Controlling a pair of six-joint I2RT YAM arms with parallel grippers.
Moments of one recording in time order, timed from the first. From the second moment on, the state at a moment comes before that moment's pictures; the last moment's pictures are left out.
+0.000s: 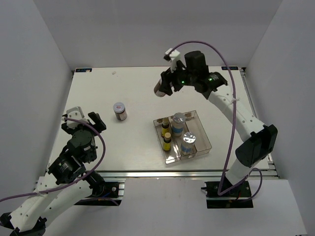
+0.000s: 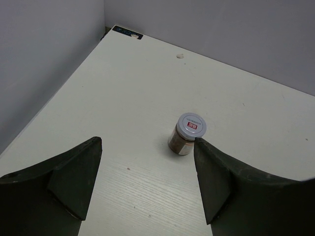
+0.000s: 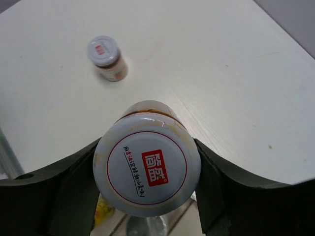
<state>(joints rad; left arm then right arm) -0.74 0.47 0.77 -0.45 -1.04 -0.32 0.62 1.67 1.77 -0.59 -0.38 -0.14</state>
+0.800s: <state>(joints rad) -0.74 0.47 0.76 -0.44 -1.01 -0.31 0.26 1.59 1.32 -0.70 -0.48 -0.48</state>
